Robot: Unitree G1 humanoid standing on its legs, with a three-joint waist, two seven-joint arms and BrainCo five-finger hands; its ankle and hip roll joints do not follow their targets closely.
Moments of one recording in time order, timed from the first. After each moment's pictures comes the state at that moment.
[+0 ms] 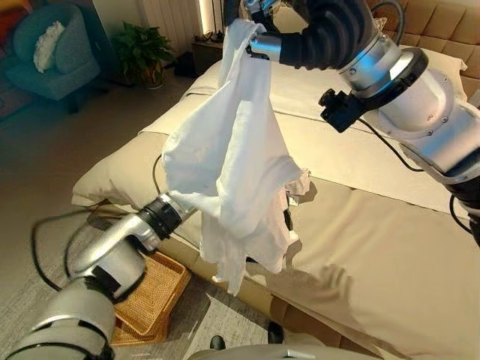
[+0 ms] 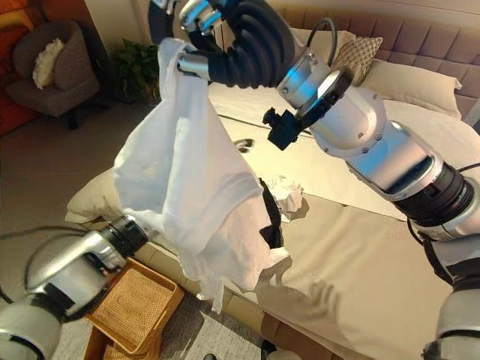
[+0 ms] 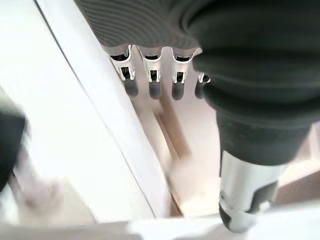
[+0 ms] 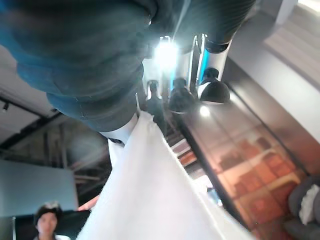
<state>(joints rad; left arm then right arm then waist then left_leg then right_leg) -0.95 0.57 -0.90 0.32 -0.71 -0.04 -0.04 -1.22 -0.95 0.67 -0.25 0.49 -0.15 -0.07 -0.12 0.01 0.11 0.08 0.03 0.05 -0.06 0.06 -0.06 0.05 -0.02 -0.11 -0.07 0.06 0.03</state>
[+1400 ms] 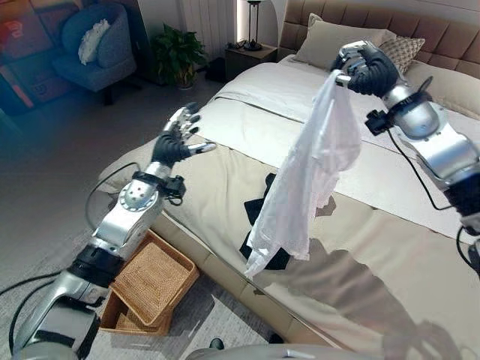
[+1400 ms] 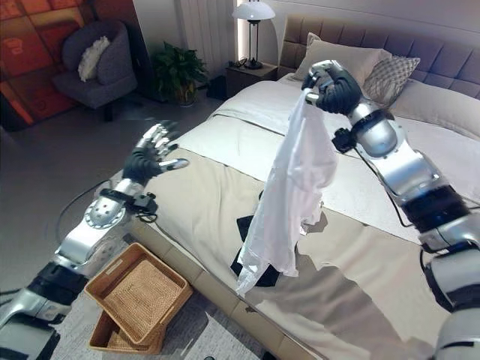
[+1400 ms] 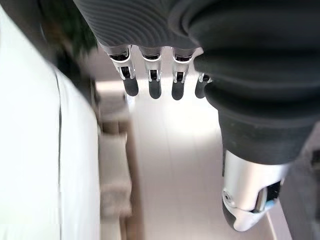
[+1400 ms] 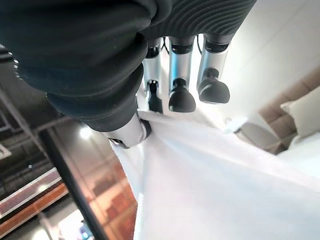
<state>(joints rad) -0.50 0.72 -0.42 0.04 -0.65 -0.10 0.10 -1.01 -0.94 0.57 0.29 0.30 0.01 -0.08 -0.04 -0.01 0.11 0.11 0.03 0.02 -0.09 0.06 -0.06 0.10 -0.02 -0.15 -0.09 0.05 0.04</state>
